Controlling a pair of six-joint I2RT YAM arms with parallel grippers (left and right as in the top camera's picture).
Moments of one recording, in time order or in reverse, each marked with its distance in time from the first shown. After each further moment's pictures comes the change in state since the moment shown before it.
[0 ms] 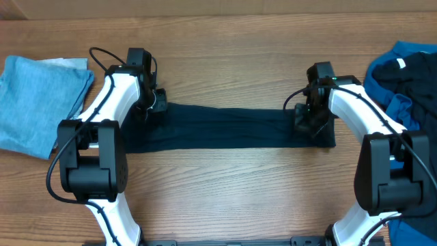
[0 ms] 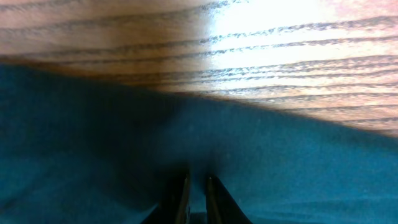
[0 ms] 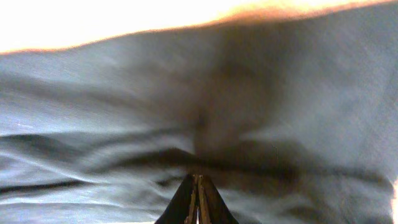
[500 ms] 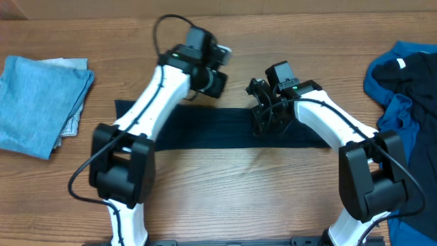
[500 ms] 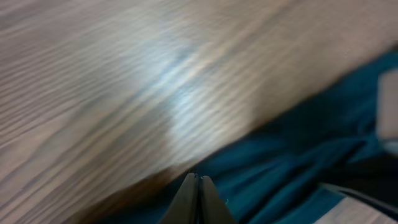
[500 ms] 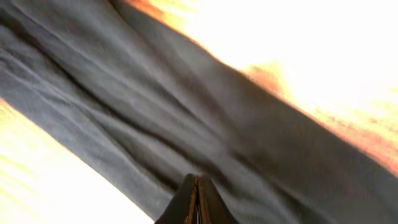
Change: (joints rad) left arm -0.329 0.017 0.246 0.088 0.200 0.238; right arm 0.255 0.000 0.000 0.245 -0.229 -0.362
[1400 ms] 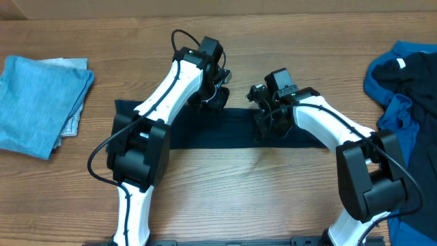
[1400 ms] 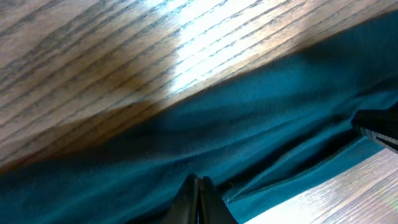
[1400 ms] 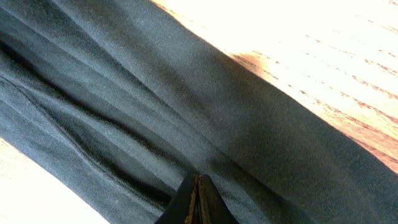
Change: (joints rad) left arm -0.024 0.164 0.134 -0.323 -0.014 -0.090; right arm 0.004 0.000 -0.074 0.056 0.081 -0.039
